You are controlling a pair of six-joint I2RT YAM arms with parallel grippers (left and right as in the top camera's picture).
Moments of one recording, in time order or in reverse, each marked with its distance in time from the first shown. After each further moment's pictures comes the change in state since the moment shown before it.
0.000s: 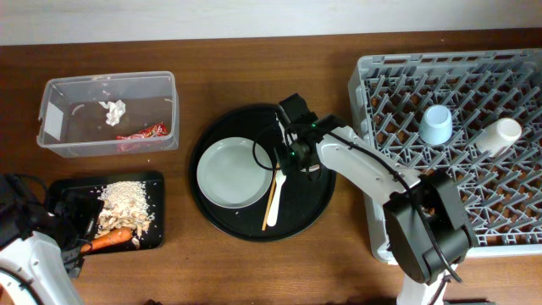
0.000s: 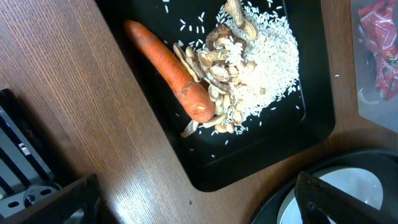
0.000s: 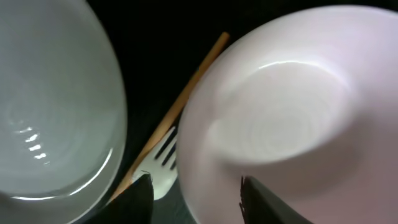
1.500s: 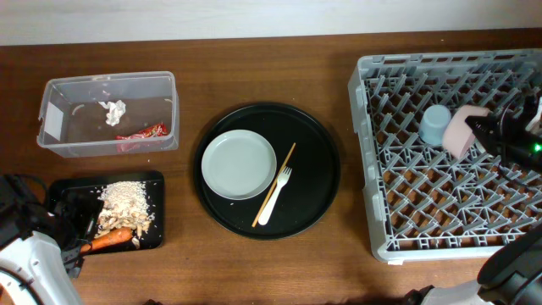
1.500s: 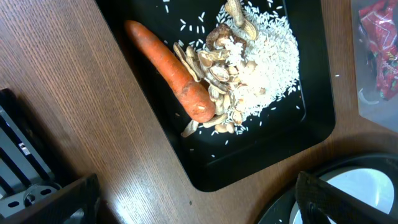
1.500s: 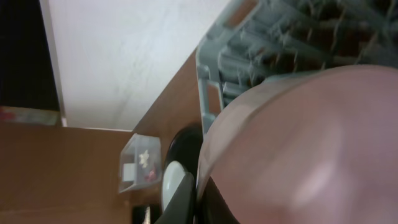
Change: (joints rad) left arm 0.000 0.000 0.000 0.000 0.000 0.000; right arm -1.297 -0.243 -0.071 -0.105 -1.123 -0.175
